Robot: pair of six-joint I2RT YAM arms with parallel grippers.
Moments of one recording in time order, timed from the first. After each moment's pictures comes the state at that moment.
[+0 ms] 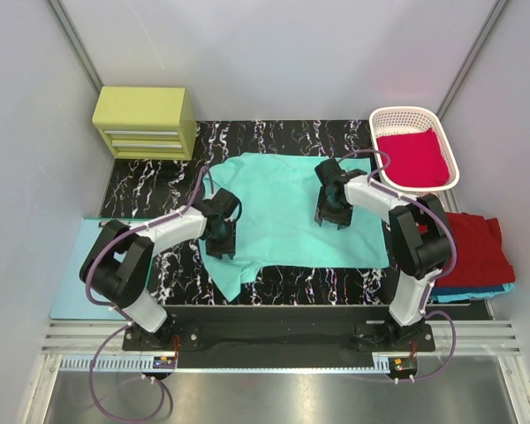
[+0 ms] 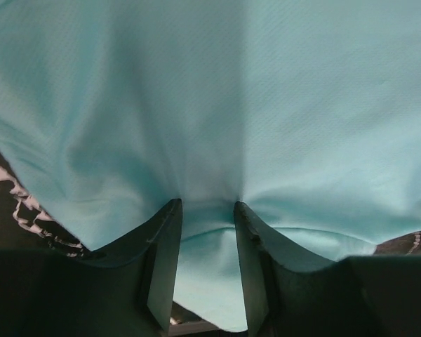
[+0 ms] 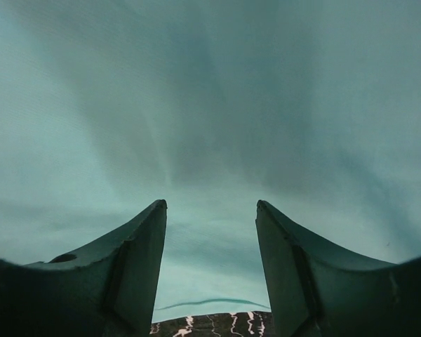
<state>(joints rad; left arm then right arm) -0.55 1.60 0.92 -0.63 -0.01 -0.55 0.43 1.85 1.28 -0.69 0.17 0.62</state>
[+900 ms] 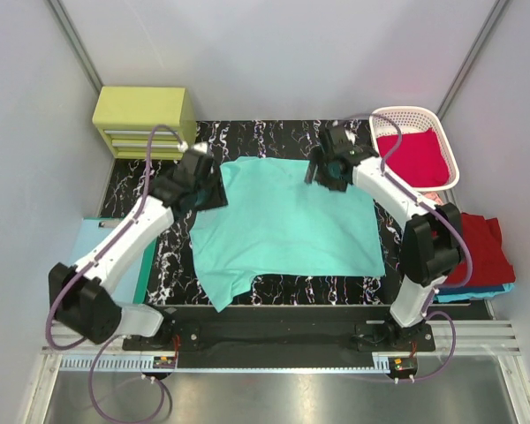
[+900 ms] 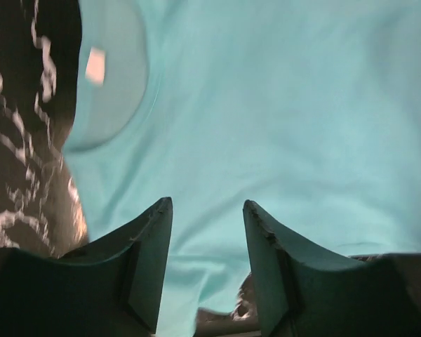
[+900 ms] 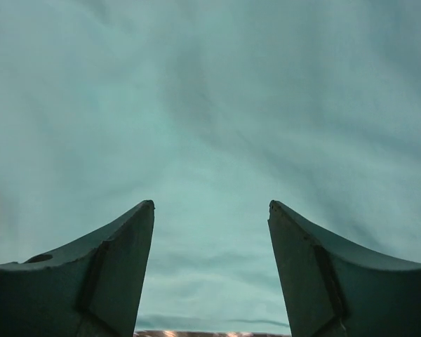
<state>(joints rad) -0.48 1.30 1.12 -0.75 -0.15 -0.58 0.43 1.76 1.41 -0.69 0.15 0.63</state>
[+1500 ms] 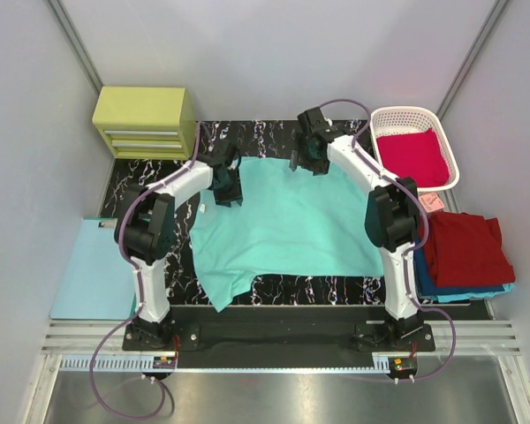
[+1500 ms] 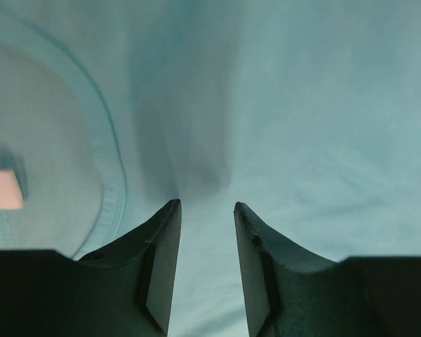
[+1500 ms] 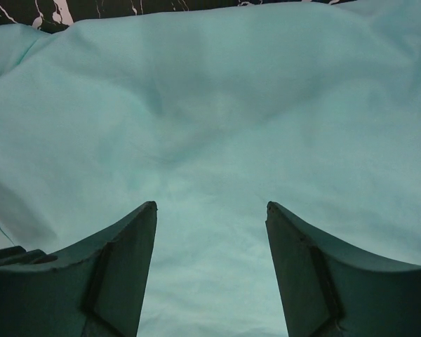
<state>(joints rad) -0.38 1.97 1.44 -0.64 0.02 -0.51 0.43 2.19 1.97 -0.79 0.12 0.56</state>
